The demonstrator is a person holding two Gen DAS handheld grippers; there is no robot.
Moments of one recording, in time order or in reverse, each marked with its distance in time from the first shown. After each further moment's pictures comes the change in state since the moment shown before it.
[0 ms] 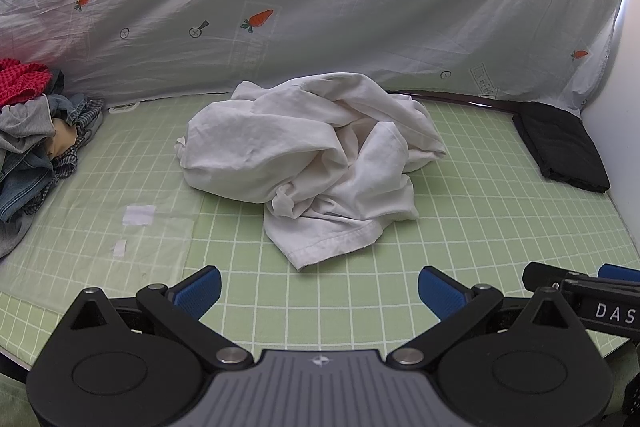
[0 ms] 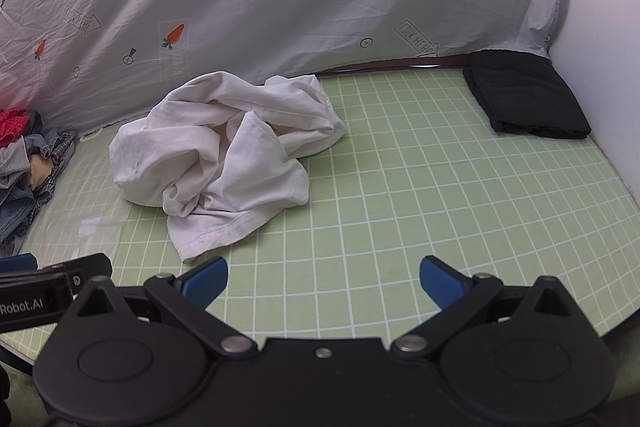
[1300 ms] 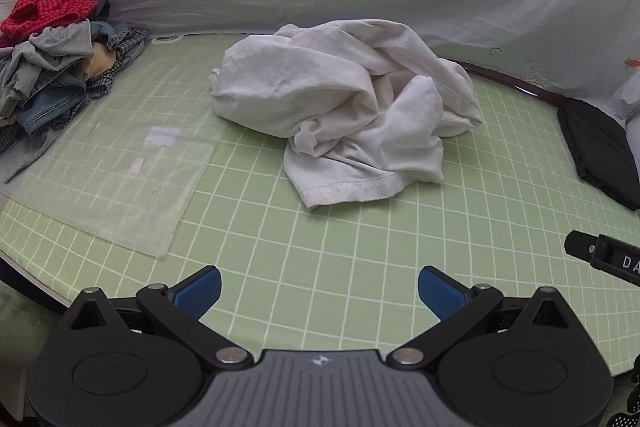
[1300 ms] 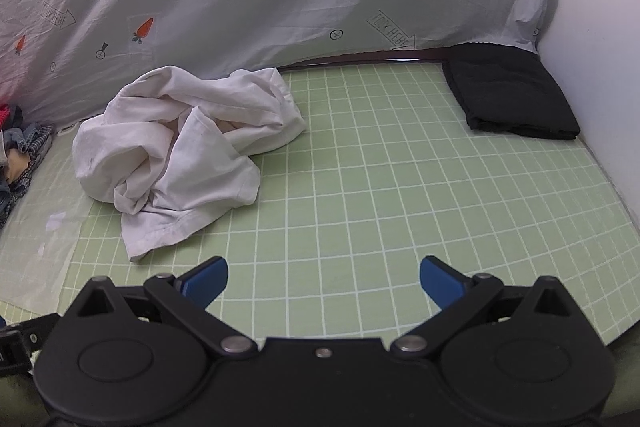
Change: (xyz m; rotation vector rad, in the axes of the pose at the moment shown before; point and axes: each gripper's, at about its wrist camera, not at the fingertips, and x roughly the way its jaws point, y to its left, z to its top) left arm 0.016 -0.012 -0.027 -0.167 0.115 0.103; right arm 0.037 -0.057 0.009 -0.018 0.018 -0.026
